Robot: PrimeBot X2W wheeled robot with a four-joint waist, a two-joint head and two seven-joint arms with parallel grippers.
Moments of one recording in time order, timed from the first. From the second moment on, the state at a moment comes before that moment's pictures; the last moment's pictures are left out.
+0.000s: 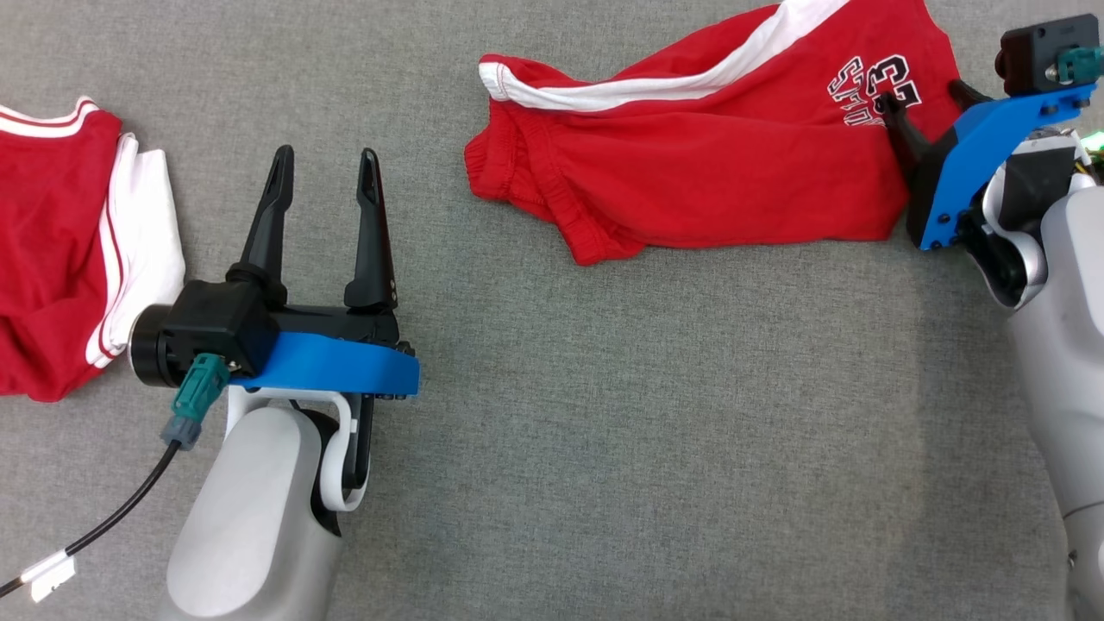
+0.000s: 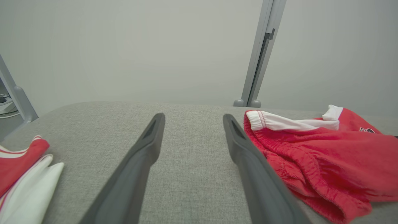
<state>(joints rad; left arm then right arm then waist) -0.45 0.12 -0.26 0.22 -0.31 0.06 -0.26 -0.94 -0.26 0.10 0.76 0.17 0.13 0.28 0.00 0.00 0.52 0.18</state>
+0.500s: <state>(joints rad) -0.43 0.09 -0.21 0.23 -0.25 0.02 -0.26 -0.85 -0.21 0.04 0.74 0.27 0.13 0.31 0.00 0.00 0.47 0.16</state>
